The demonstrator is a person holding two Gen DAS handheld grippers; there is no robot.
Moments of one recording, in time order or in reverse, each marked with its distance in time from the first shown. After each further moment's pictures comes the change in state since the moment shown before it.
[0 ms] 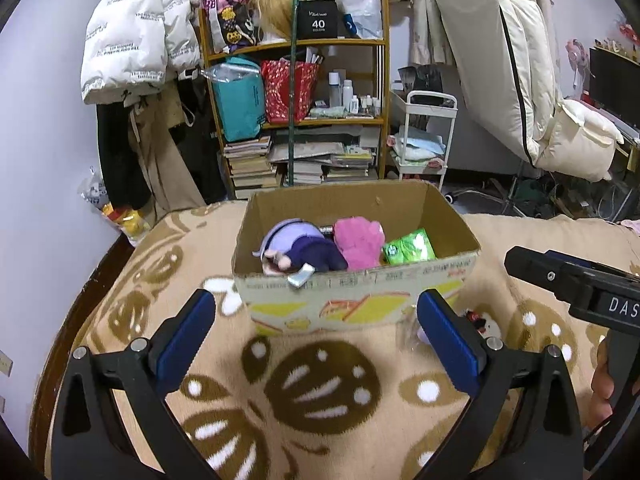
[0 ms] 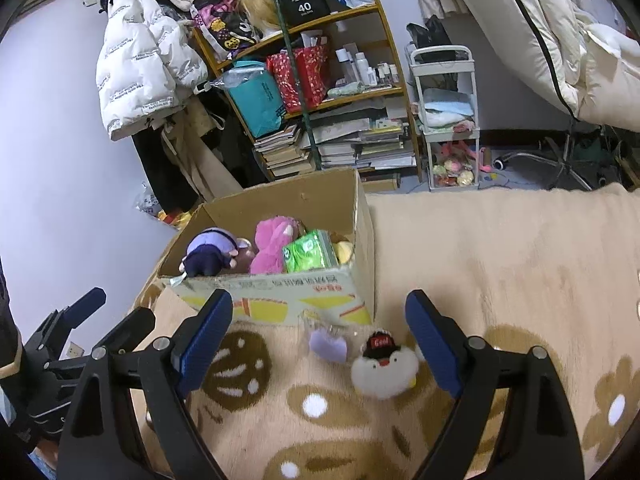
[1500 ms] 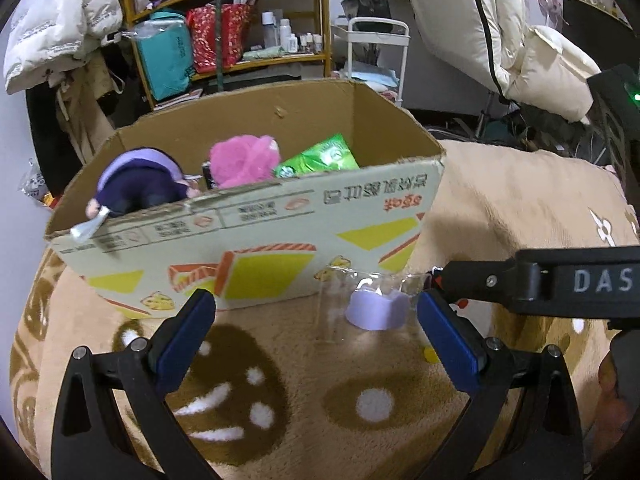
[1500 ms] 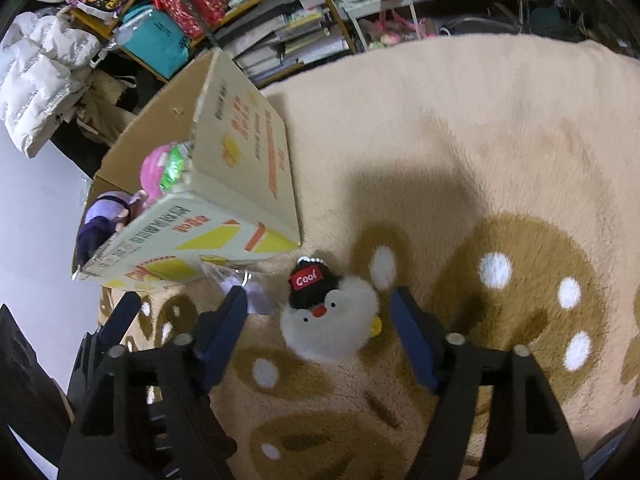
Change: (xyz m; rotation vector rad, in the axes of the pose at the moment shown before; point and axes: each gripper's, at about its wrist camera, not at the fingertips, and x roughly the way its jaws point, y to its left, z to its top) left arm 0.108 -0.084 -0.036 0.109 0.173 -0.135; right arm 0.083 -0.067 -0.028 0.313 0.374 -0.100
